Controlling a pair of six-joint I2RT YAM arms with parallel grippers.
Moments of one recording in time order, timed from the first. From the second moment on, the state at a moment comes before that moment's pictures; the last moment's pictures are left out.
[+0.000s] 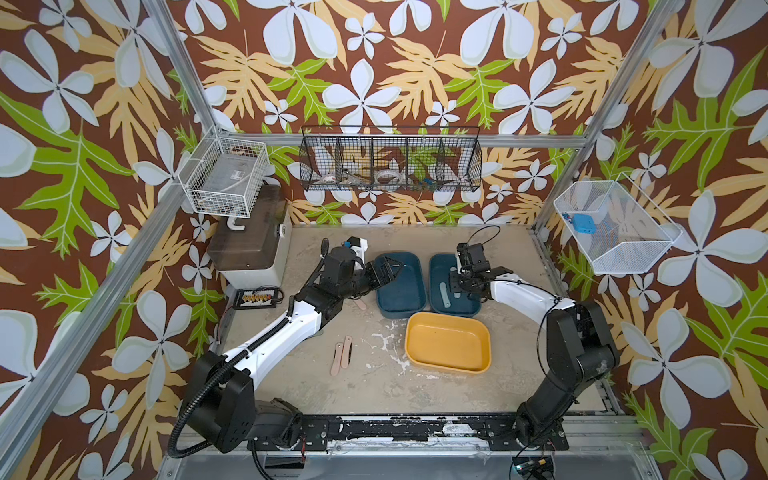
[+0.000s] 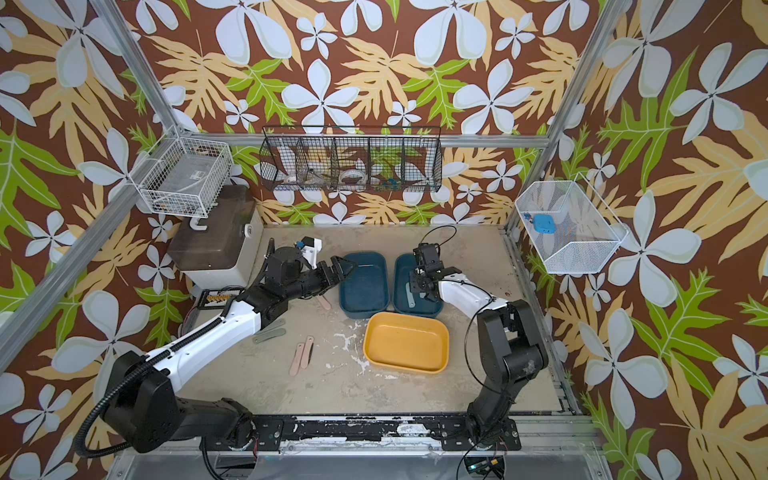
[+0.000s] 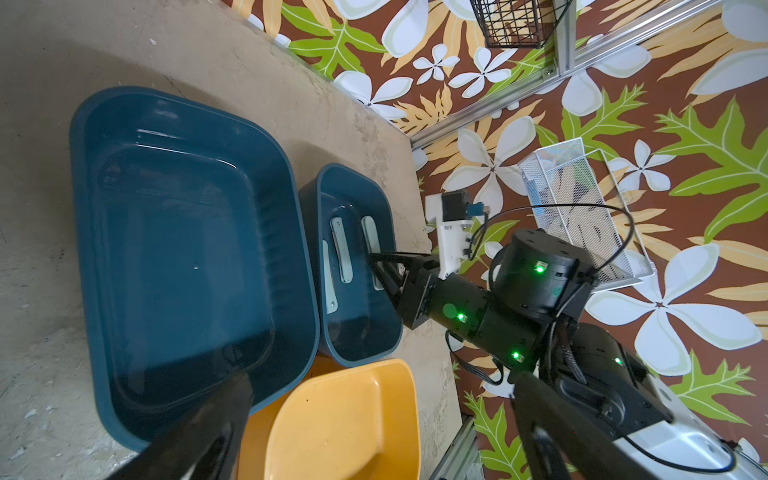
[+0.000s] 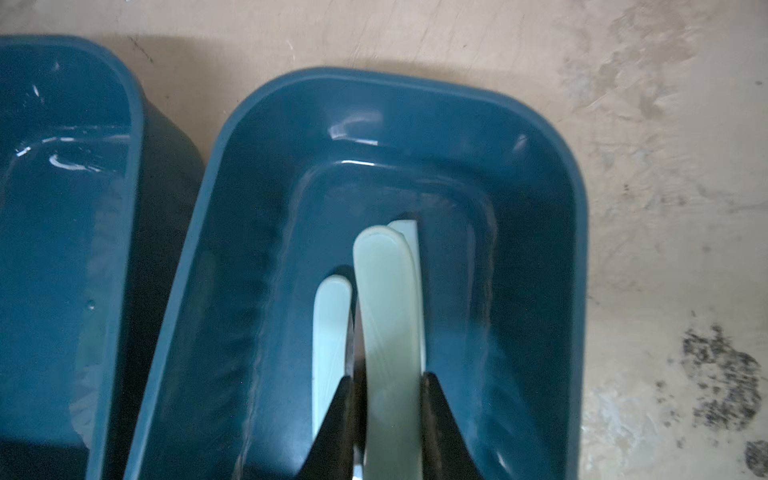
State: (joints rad) left arm -0.50 1.37 0.99 -0.01 0.34 -0.91; right arm 0.32 1.75 1.15 -0.36 0.12 0.21
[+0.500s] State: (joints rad) left arm -0.50 1.37 0.99 -0.01 0.32 -0.90; right arm 0.32 1.84 1.13 -0.30 0.07 0.22
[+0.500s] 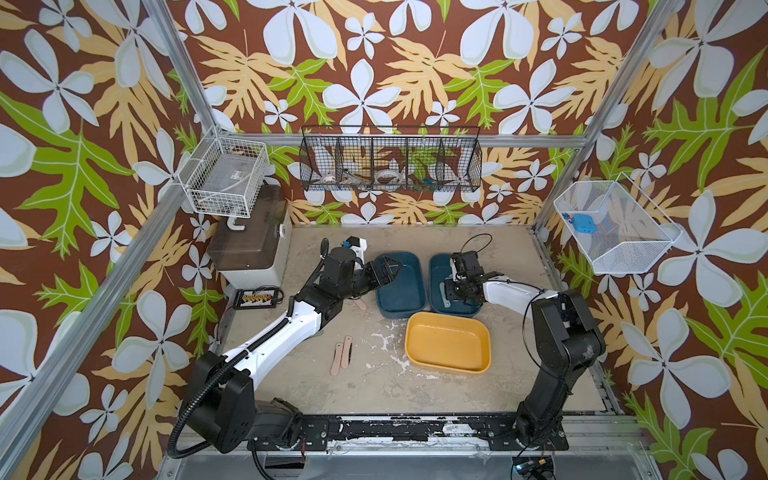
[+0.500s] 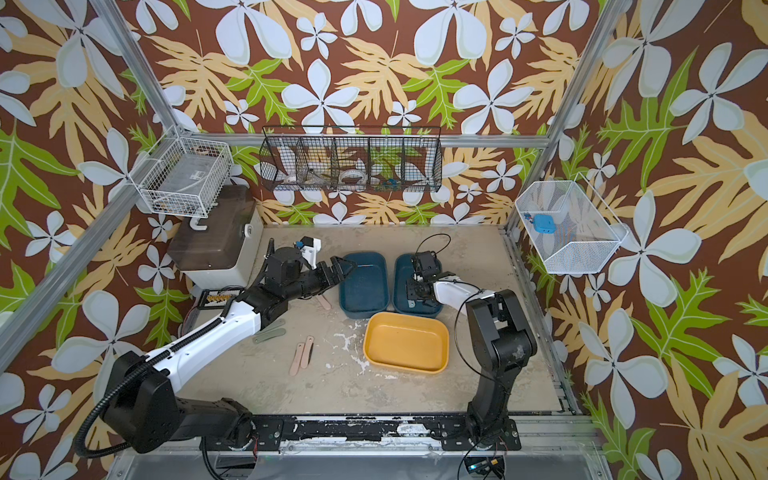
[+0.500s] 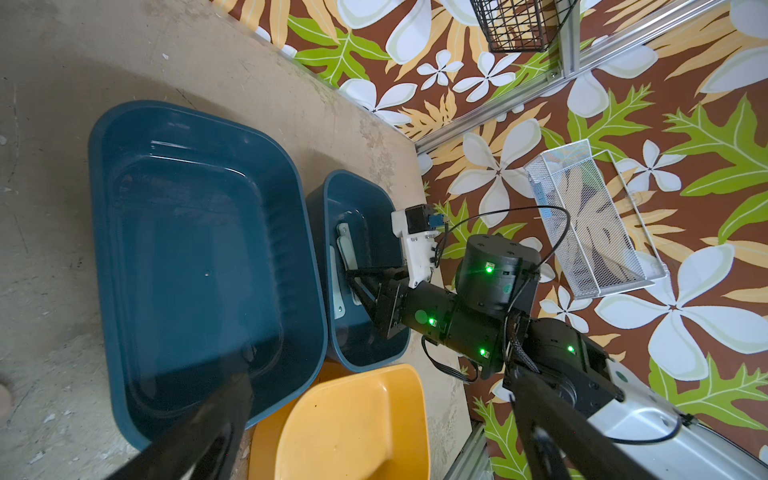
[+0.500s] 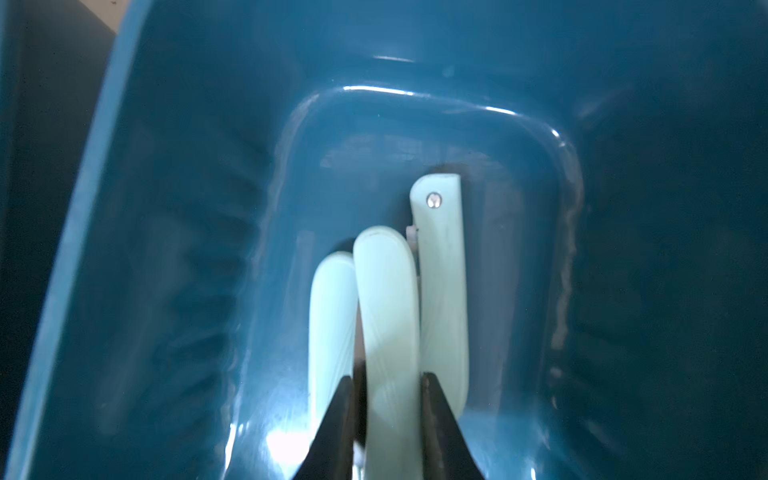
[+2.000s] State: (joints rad) left arm -0.43 0.84 0.76 -0.34 0.04 -0.88; right arm 0.84 1.56 1.24 -0.40 0.04 0.24
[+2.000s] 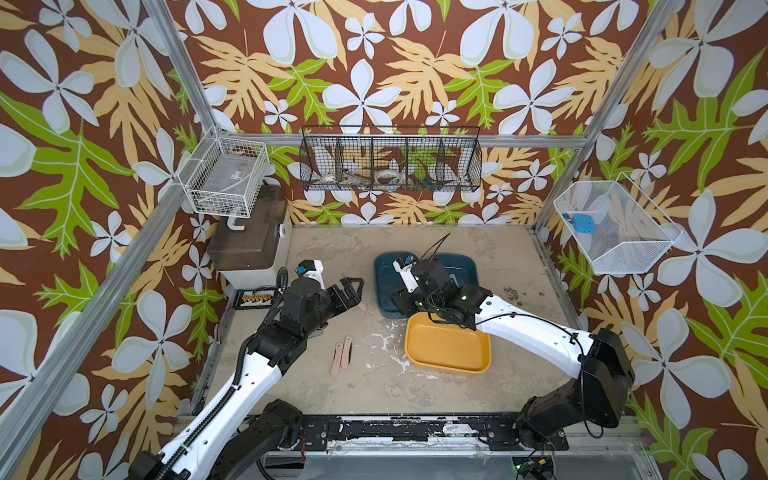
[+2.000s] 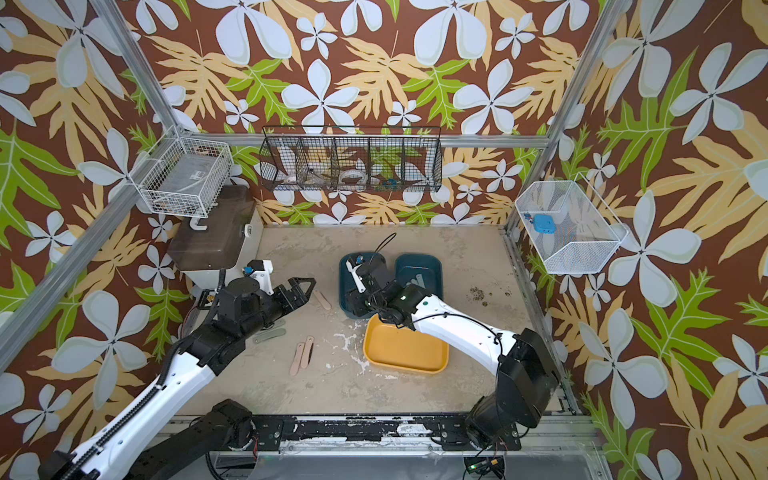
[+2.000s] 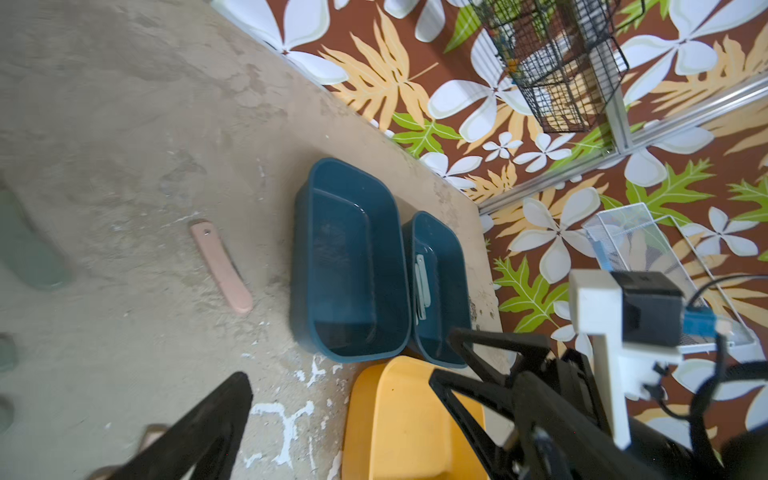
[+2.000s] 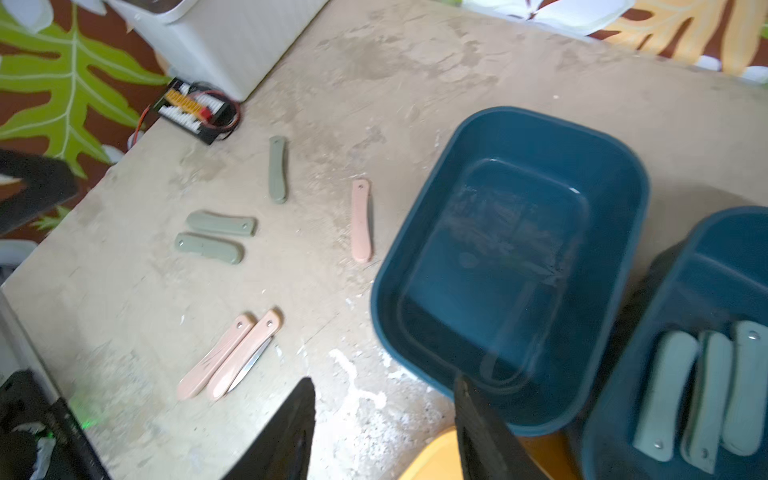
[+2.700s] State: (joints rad) left arm 0.00 0.83 0.71 -0.37 0.12 -0.86; right arm 0.96 2.08 1.69 -0.49 0.04 0.14
